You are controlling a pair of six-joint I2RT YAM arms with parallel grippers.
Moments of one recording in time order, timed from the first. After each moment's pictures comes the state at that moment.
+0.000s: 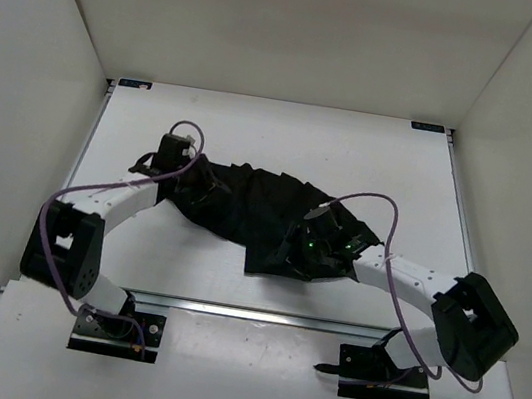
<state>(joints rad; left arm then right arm) -0.25 1.42 0.81 -0.20 0.37 -0.92 0.74 1.35 0.69 -0.28 -0.26 1.03</state>
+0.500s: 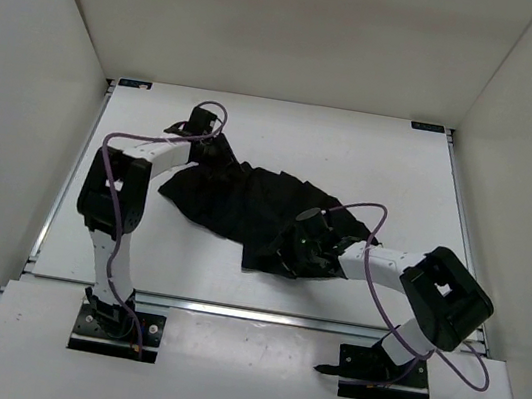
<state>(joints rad) -0.26 1.92 1.33 -0.34 0.29 -0.90 0.75 1.56 0.66 0.02 -0.24 1.33</state>
